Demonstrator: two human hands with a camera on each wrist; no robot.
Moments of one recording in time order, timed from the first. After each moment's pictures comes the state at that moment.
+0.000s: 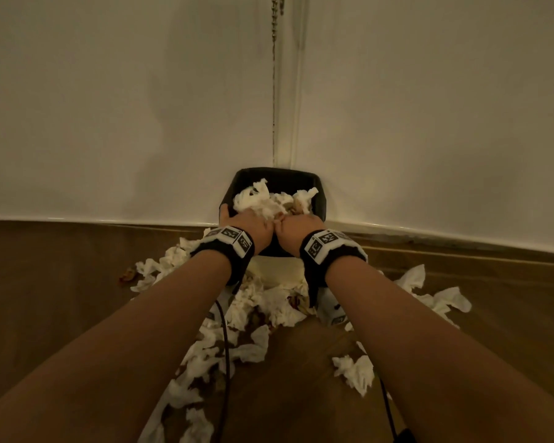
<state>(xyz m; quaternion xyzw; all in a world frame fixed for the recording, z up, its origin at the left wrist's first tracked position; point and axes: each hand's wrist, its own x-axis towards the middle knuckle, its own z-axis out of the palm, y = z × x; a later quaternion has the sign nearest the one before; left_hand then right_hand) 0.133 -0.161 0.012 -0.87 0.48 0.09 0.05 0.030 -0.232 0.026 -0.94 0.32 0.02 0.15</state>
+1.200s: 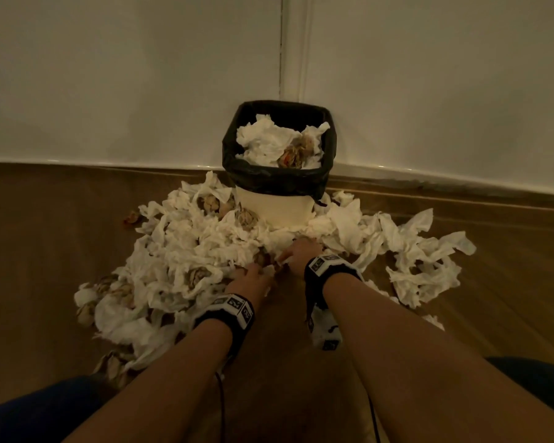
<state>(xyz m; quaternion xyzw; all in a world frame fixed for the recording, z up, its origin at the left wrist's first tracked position) 0.040 -0.036 -0.130 -0.82 0.49 0.28 0.10 -0.023 -0.177 -0.116 -0.86 0.37 0.23 0.26</state>
